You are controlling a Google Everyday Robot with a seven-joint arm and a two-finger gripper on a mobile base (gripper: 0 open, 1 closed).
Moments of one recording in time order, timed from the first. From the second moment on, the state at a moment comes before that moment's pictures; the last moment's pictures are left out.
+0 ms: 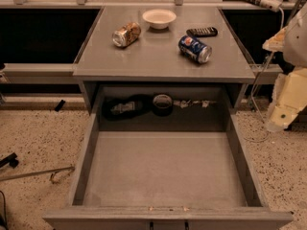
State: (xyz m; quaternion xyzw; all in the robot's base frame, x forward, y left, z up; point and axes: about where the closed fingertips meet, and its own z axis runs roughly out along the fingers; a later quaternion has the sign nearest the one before) arm 0.438 -0.217 0.976 -0.60 0.78 -0.03 0.16
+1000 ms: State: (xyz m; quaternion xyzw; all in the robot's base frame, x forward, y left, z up) arm 0.560 -0.169 0.963 -0.58 0.78 -0.02 0.23
